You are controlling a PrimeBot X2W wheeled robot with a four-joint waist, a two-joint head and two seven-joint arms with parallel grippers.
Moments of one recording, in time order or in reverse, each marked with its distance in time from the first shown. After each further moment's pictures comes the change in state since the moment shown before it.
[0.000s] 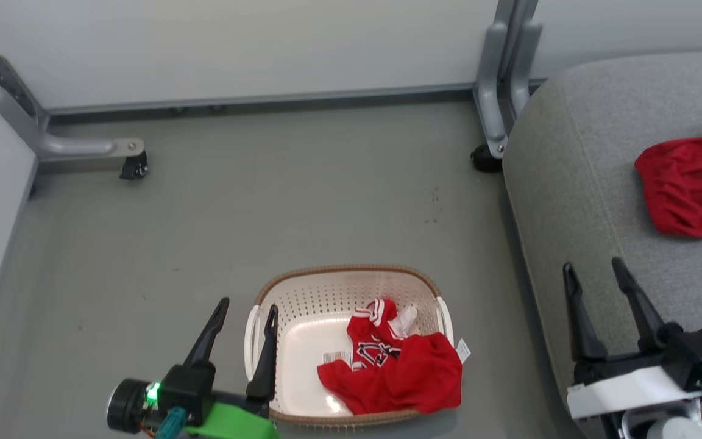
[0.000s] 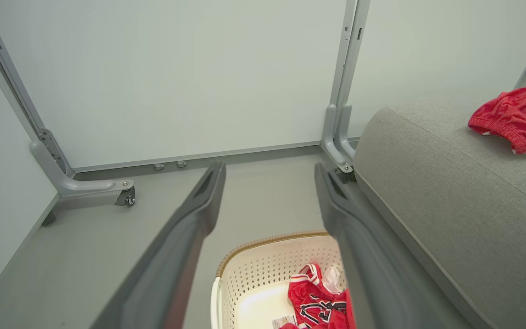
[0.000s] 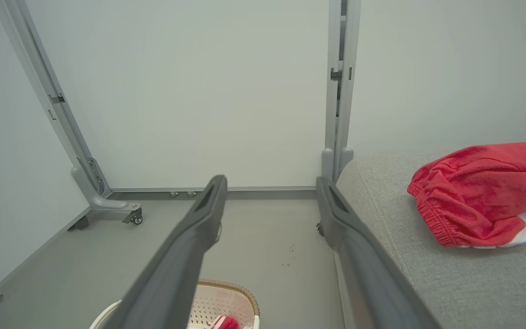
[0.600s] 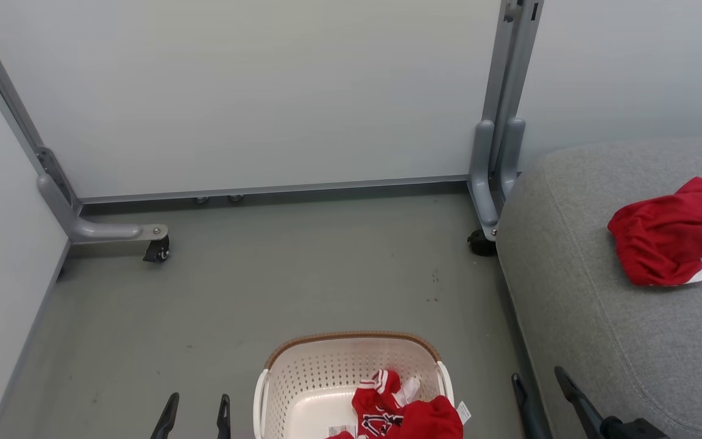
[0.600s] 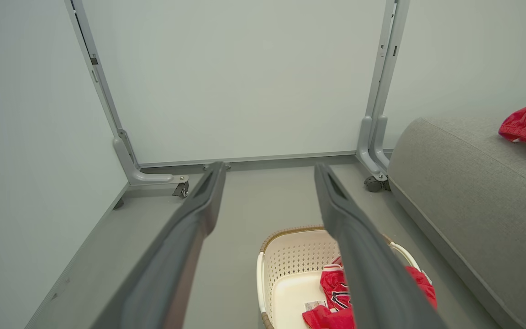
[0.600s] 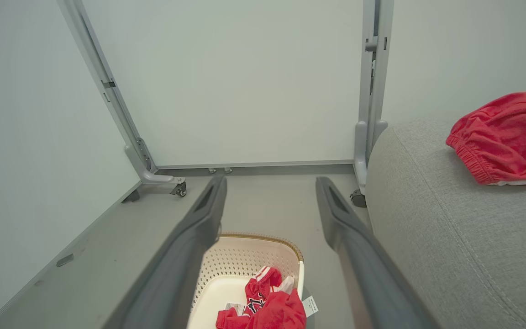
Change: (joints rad) left arm 0.272 0.001 0.131 -0.112 0.035 0.009 0.000; right arm 0.193 0.031 0.123 0.057 0.015 0.000 0.000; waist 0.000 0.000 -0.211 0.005
